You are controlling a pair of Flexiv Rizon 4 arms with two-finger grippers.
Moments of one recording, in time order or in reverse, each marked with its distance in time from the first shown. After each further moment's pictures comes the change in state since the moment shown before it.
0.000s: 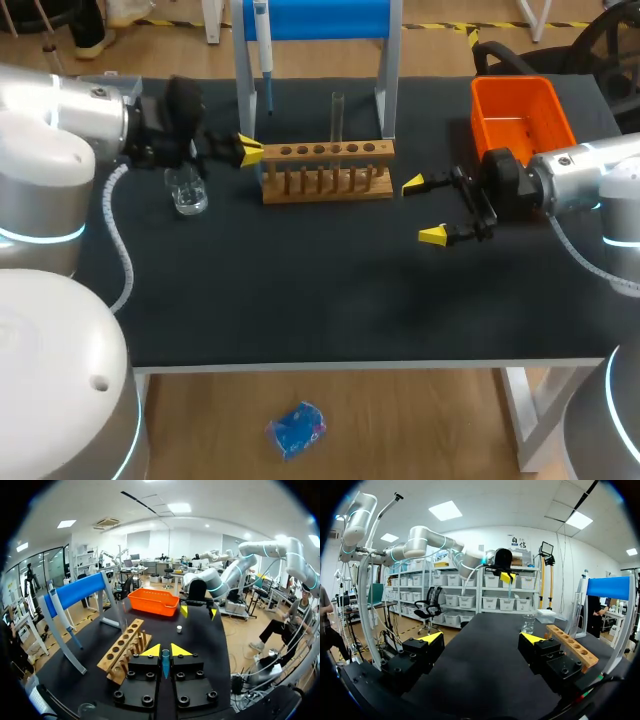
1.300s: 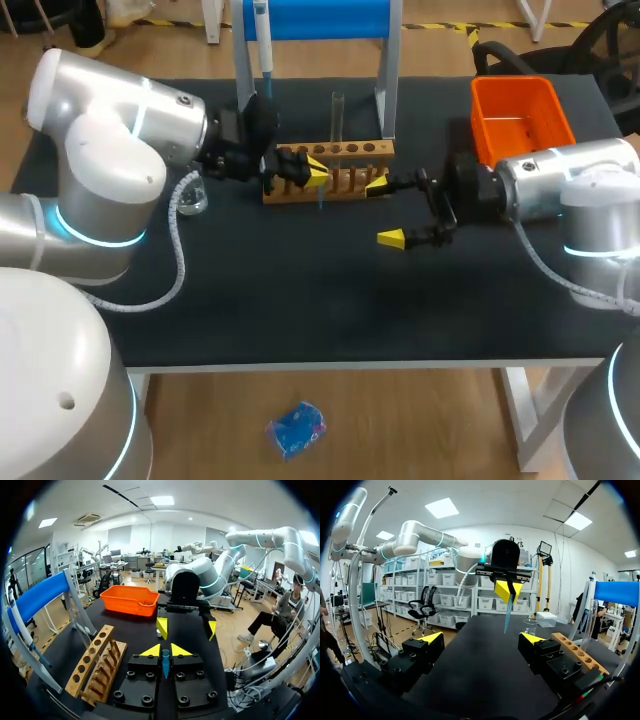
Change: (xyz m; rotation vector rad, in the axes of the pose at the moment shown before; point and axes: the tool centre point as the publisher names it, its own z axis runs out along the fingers) left arm 0.044 -0.009 0.088 -0.056 0.154 0.053; right arm -0.003 0.013 0.060 0.007 -0.043 -0.007
